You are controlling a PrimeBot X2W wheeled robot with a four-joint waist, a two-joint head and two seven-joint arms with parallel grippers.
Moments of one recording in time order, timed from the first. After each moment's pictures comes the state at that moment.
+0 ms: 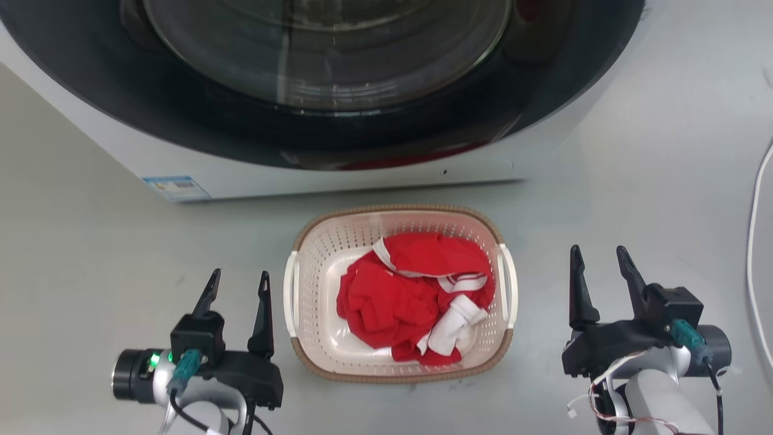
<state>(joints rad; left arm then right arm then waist) -0.27 0.08 -0.21 0.46 -0.19 0.08 -0.25 -0.33 -0.05 0.15 0.46 0.20 -0.08 -0.25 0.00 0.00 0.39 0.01</state>
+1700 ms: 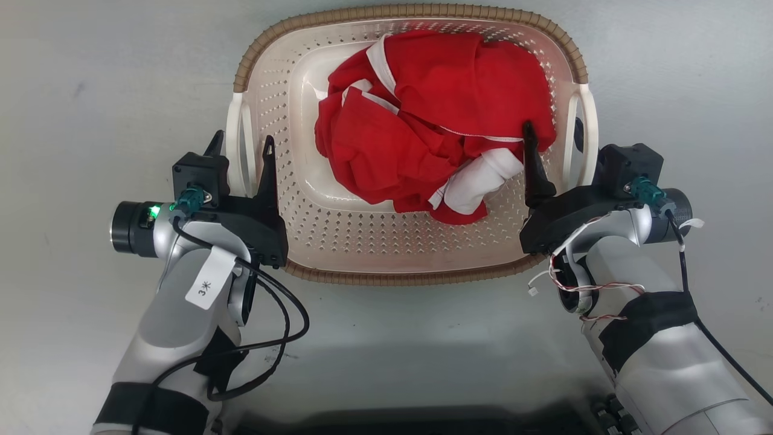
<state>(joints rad) -0.80 0.03 -0.27 0.90 -0.26 0.04 -0.24 -0.82 -0.06 0.41 0.79 0.38 -0.10 -0.26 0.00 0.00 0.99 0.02</state>
